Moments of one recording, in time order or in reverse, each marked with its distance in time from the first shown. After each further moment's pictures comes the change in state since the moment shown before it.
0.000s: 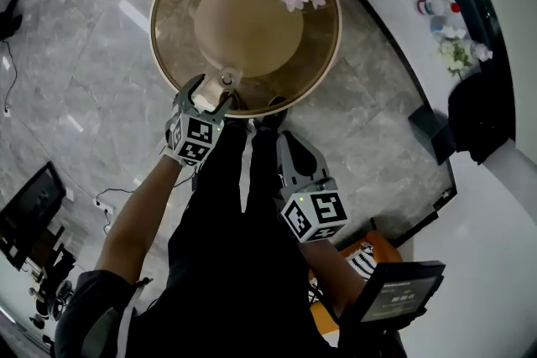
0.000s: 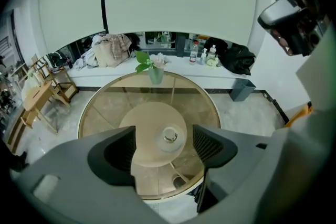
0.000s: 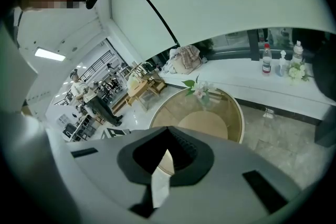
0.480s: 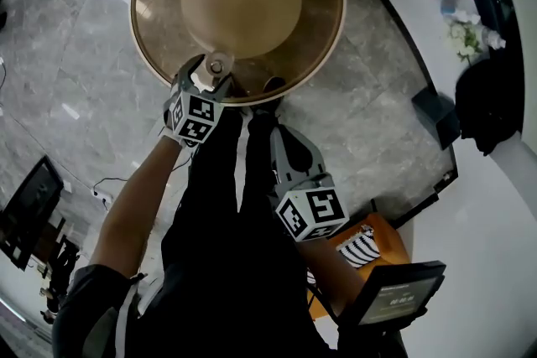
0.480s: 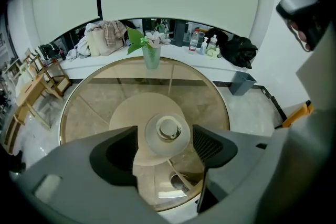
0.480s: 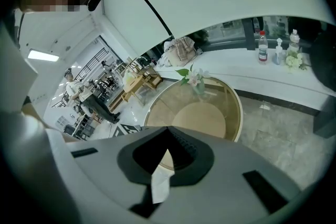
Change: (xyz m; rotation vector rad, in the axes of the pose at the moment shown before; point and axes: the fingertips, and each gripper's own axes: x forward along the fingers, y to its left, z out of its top) left arm 0.067 -0.005 -0.032 -0.002 0.079 -0.037; right arm 0.025 -0.021 -0.034 0.050 0.056 -0.024
